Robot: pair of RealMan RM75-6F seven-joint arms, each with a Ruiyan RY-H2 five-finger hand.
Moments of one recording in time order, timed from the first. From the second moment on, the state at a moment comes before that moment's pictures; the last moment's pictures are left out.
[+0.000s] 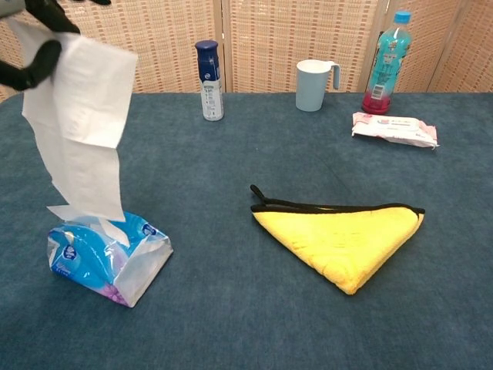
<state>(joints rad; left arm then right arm) -0.51 -1.13 -0.20 -2.13 1.34 1.26 0.72 0.09 -1.24 -0.12 -1.58 -1.77 1.45 -0.16</state>
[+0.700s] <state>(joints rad) -0.37 -1.14 -0.12 -1.75 1.35 1.35 0.30 0.08 -1.24 -0.12 -1.58 -1.77 1.44 -0.17</state>
